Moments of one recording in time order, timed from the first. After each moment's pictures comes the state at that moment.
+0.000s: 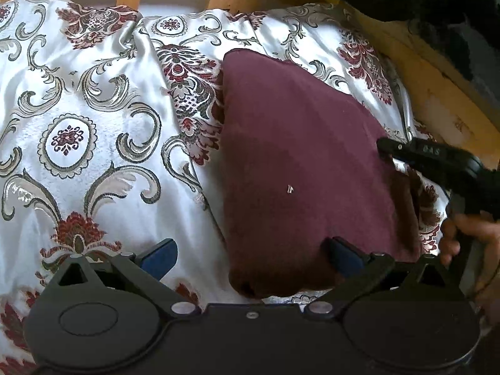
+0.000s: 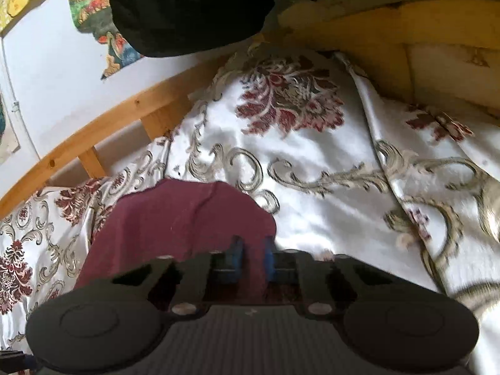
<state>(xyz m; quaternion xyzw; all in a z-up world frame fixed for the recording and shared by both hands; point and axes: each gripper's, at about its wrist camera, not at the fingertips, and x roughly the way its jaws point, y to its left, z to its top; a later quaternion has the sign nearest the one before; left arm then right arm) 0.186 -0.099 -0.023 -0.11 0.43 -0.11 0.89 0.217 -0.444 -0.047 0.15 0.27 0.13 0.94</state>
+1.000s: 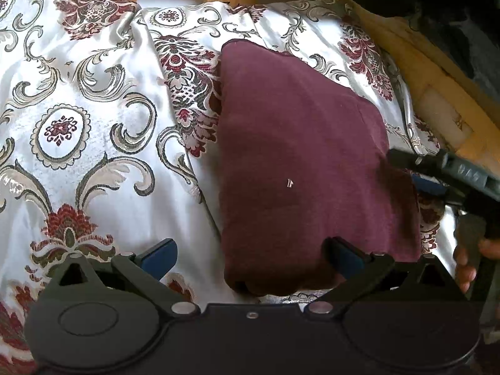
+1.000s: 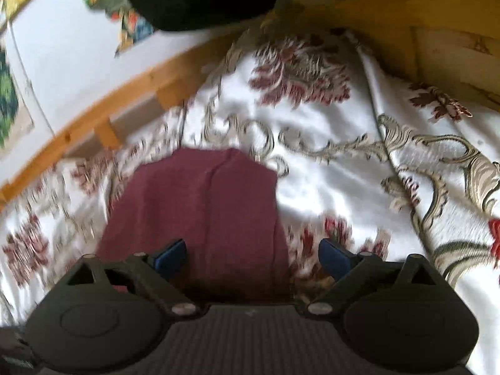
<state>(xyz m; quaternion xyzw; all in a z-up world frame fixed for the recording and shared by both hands) 0.189 -0.101 -0.030 -0.12 0.44 -0.11 0.88 0.193 -0.447 -0.044 0.13 0.33 0.15 0.92</state>
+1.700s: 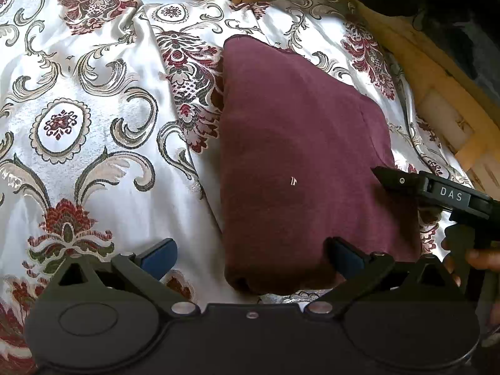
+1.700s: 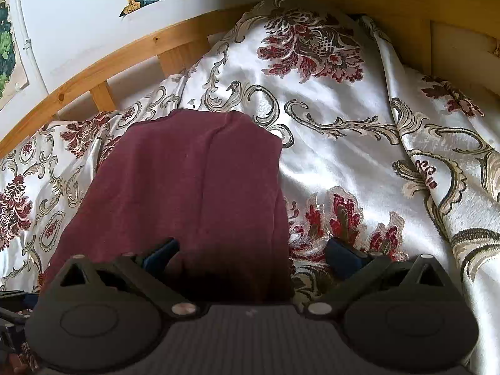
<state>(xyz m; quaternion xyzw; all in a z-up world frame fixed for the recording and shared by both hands) 0.190 -0.100 -0.033 -0.13 0.44 -0.11 0.88 0.195 -0.432 -0.057 0.08 0.36 0.15 0.92</state>
